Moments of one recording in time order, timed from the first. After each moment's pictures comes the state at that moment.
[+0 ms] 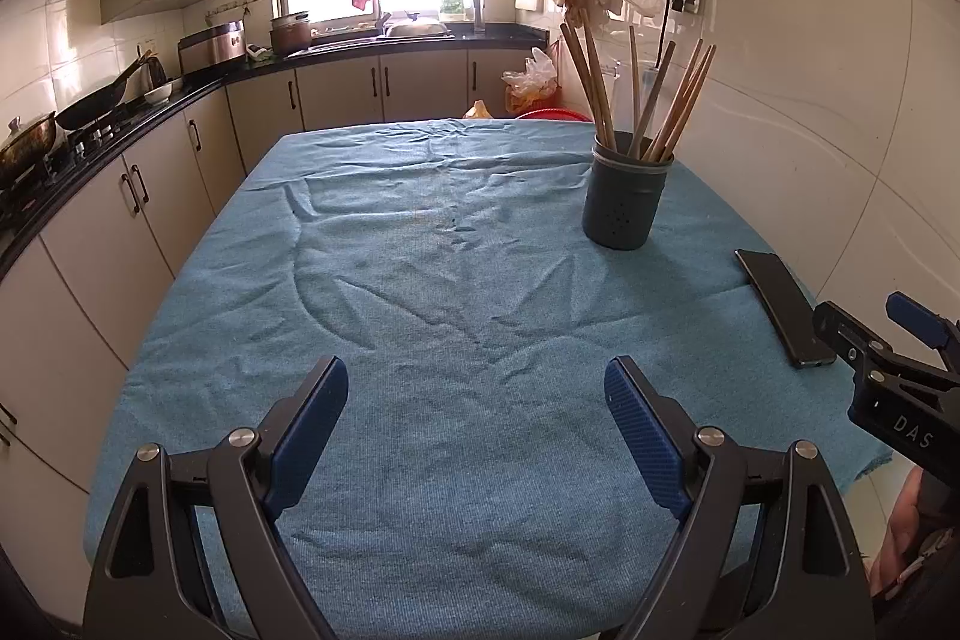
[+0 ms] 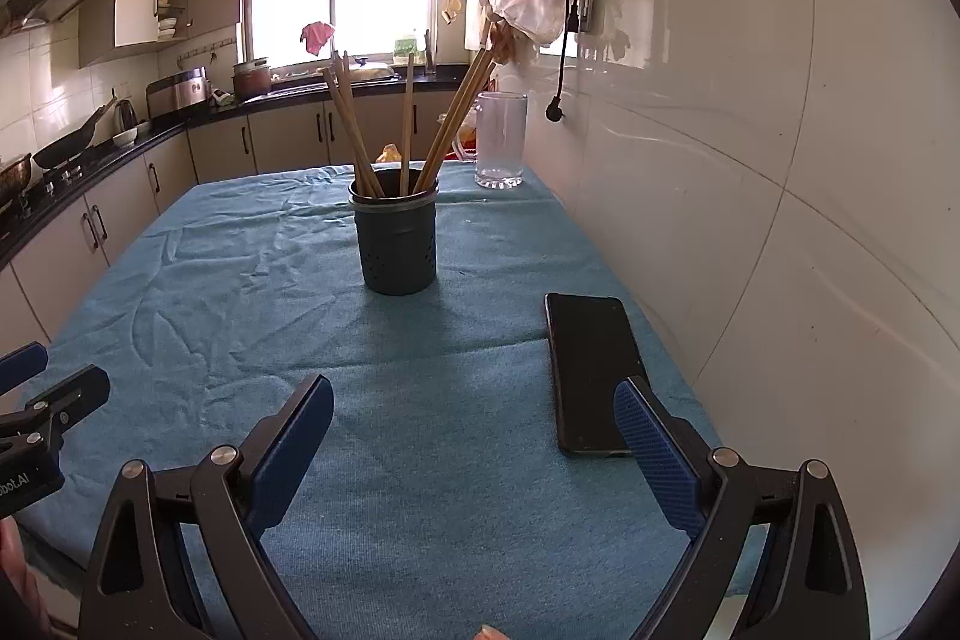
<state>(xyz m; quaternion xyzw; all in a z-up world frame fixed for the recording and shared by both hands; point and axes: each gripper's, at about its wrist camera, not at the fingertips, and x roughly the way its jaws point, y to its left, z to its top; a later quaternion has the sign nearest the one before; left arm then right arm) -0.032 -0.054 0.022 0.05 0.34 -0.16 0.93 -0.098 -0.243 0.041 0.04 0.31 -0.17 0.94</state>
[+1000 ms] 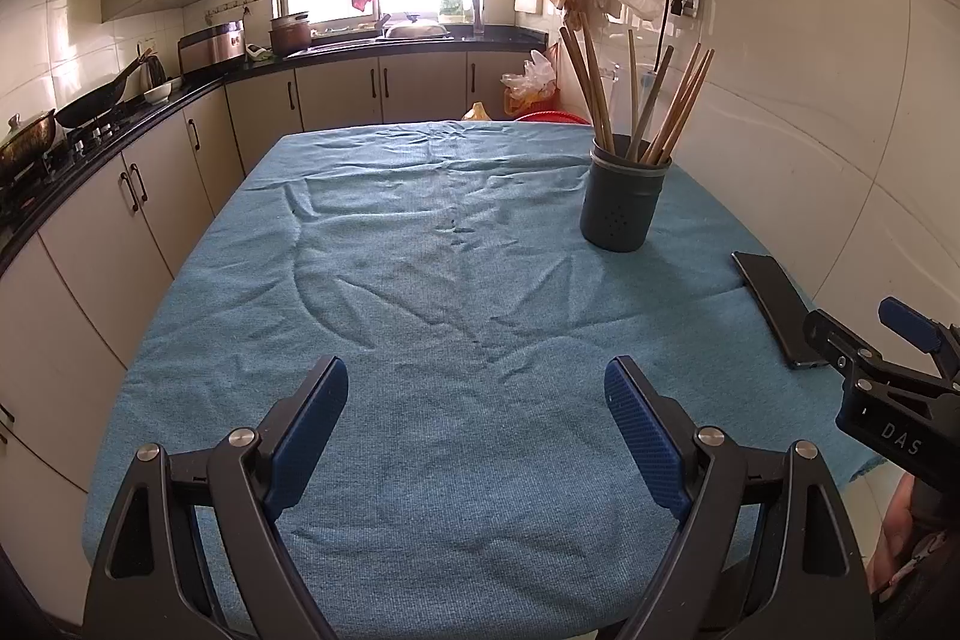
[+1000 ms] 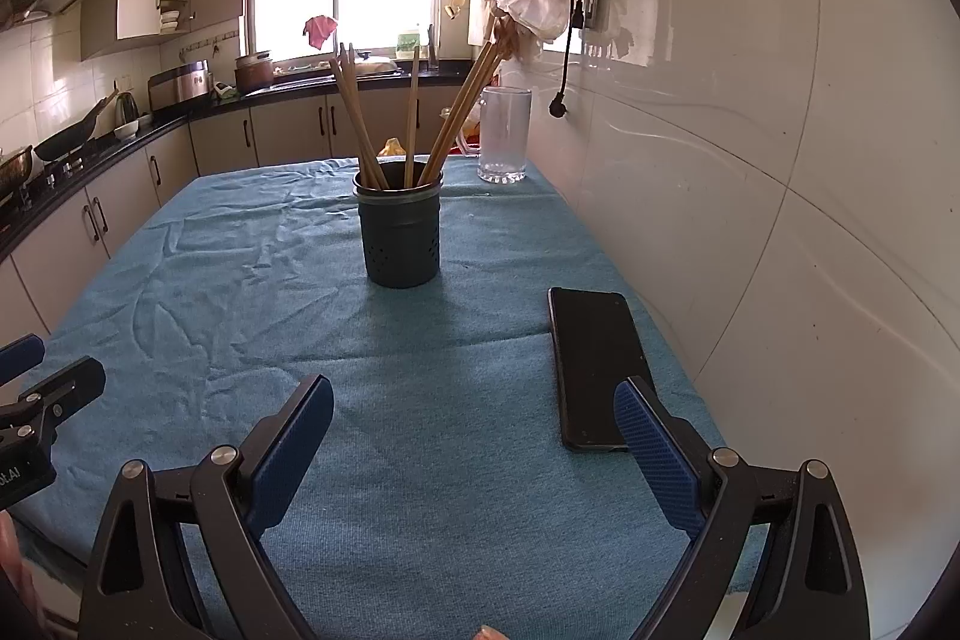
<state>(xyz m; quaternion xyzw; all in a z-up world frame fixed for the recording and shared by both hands) -0.033 -0.054 0.022 0.05 0.34 -0.16 0.93 -0.097 -0.241 0.039 0.04 0.31 -0.16 0.94</state>
